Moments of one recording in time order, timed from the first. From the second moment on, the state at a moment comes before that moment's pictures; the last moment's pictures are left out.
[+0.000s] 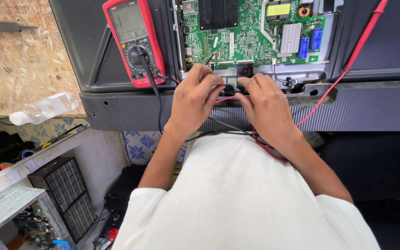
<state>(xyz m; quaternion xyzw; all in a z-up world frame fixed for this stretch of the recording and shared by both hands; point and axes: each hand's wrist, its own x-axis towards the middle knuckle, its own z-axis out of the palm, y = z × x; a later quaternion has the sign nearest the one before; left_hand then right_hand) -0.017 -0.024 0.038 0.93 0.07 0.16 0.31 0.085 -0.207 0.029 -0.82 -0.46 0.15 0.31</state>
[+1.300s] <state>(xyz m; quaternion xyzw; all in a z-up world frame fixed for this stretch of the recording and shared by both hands) -0.047 -0.036 0.010 0.85 -0.04 0.23 0.47 0.078 -0.203 -0.014 -0.72 -0.52 0.14 0.45</state>
